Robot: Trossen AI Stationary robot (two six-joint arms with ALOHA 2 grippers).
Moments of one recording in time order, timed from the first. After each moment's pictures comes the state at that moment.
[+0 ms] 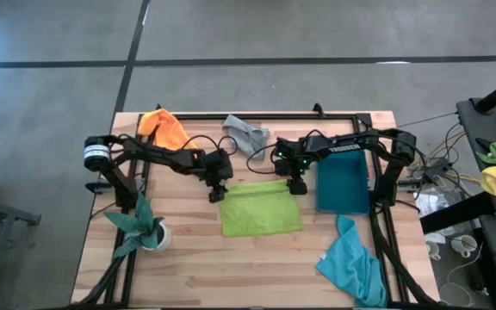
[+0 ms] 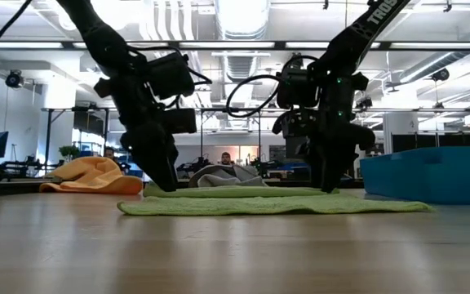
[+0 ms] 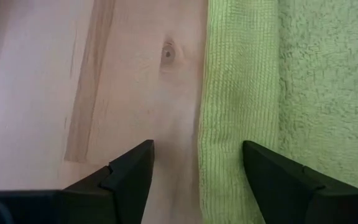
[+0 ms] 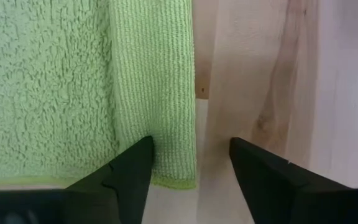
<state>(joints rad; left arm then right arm) 0.24 1.63 0.79 -0.21 0.12 0.07 -0.31 1.81 1.01 -0.57 -0.18 -0.40</state>
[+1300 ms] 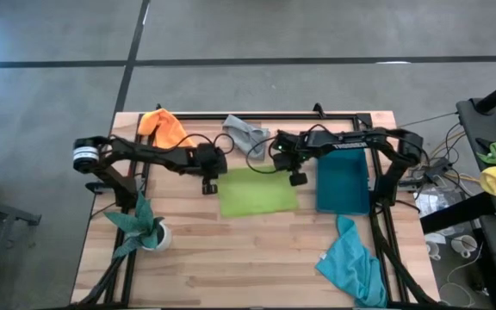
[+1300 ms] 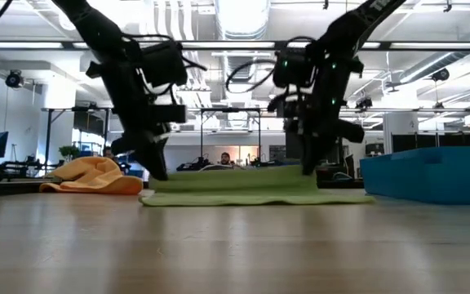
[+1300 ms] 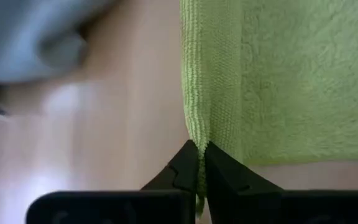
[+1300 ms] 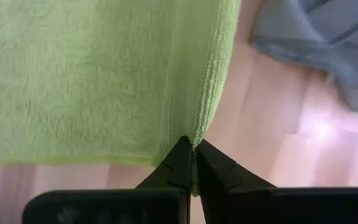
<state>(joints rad) 0.24 1.53 0.80 -0.34 -0.23 0.26 -0.33 1.72 1.08 -0.59 0.04 -0.62</state>
